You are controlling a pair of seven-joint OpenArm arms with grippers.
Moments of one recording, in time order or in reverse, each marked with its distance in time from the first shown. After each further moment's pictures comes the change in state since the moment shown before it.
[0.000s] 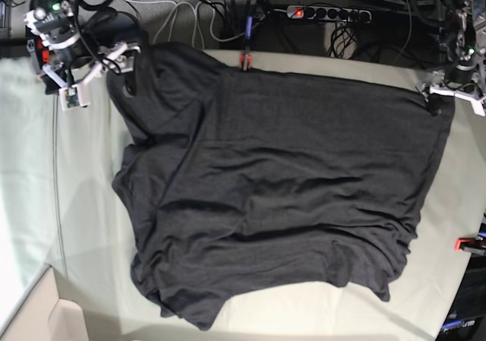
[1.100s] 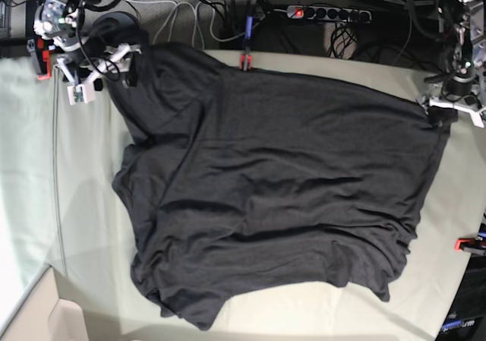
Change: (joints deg) left arm -5.1 -0.8 4.8 -5.7 0.3 1.2 -4.3; right arm 6.0 2.7 2.2 -18.1 0.7 0.0 1.4
